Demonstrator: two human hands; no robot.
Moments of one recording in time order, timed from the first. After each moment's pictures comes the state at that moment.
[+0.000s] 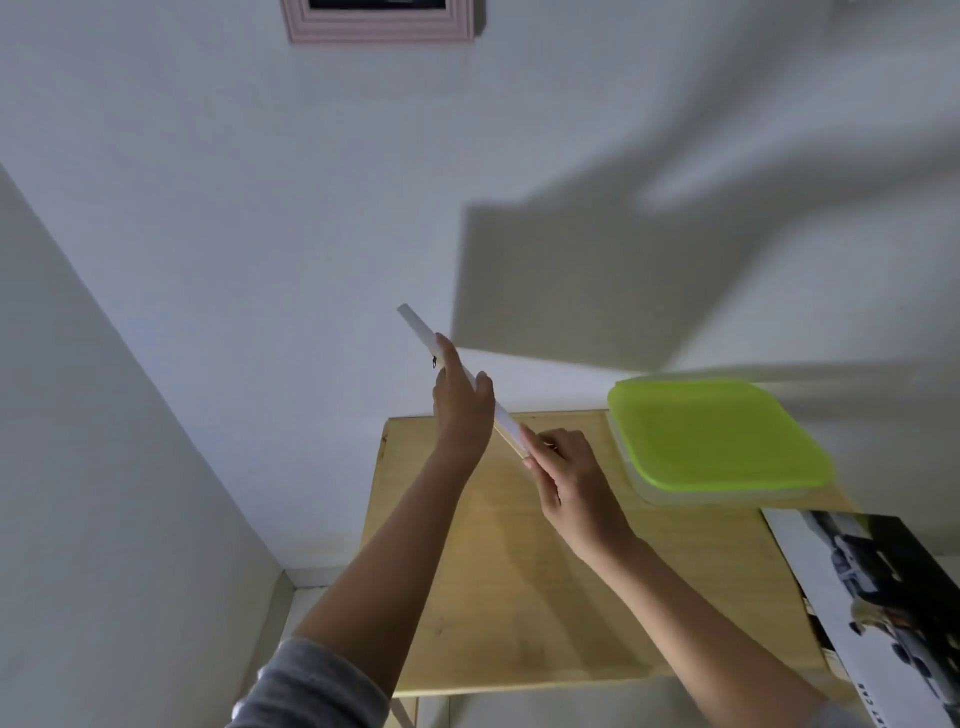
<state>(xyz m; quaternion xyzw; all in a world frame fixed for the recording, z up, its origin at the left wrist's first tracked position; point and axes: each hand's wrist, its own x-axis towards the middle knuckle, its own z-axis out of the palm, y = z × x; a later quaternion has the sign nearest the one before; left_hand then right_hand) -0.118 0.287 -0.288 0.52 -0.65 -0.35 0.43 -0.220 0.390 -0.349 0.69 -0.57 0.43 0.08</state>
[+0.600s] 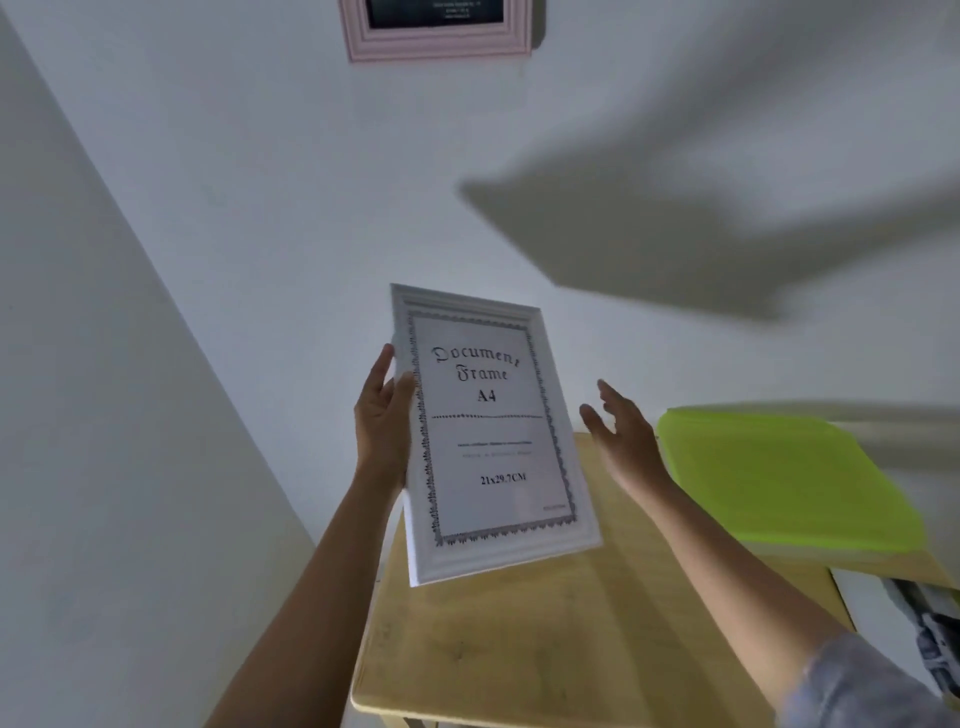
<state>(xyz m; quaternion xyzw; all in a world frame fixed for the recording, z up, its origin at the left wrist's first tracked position) -0.032 0.273 -0.269 0.42 -0.43 -0.52 0.61 -0.273 0.315 -0.317 0.52 -0.69 0.45 -0.23</state>
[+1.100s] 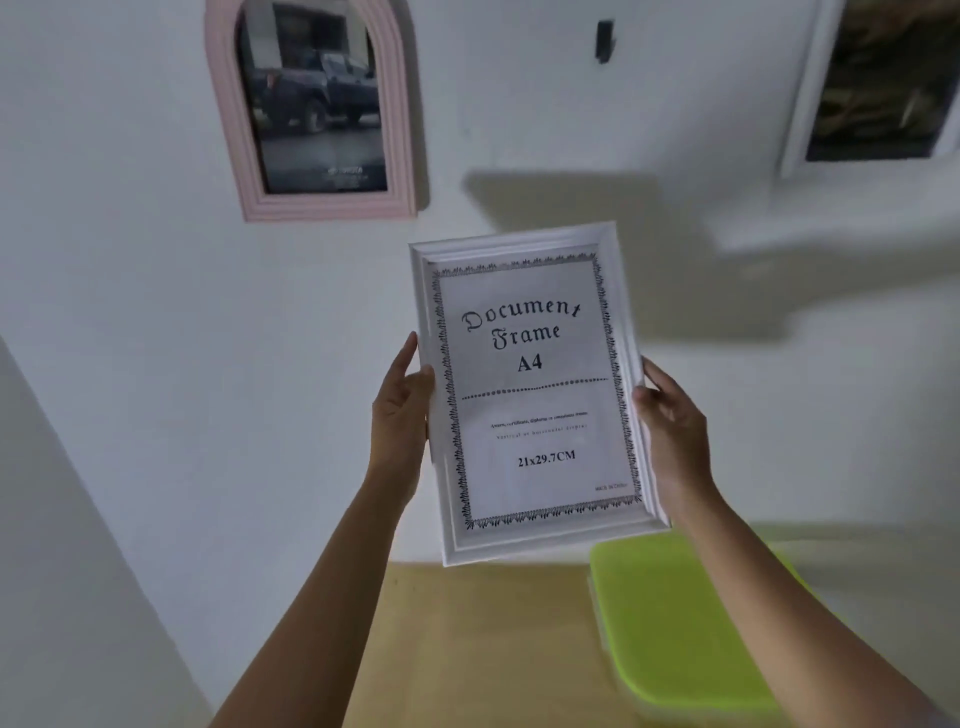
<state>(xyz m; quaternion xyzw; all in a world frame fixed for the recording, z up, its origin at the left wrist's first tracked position) -0.176 0.221 -0.167 0.29 -0.53 -0.51 0.61 -0.405 0.288 -0.190 0.42 -0.50 0.73 -0.19</state>
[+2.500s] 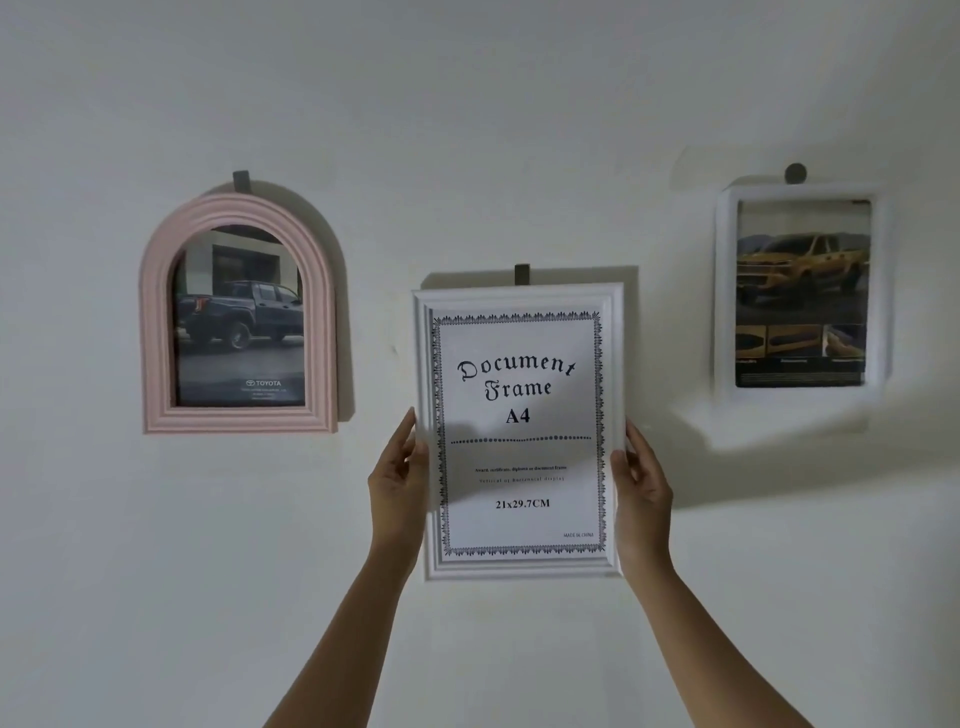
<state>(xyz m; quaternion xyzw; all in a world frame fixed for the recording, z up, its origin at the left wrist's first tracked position) -0.301 0.105 -0.072 0.22 -0.54 -0.42 0.70 -0.510 0.154 -0.092 0.46 -0.31 0.82 -0.12</state>
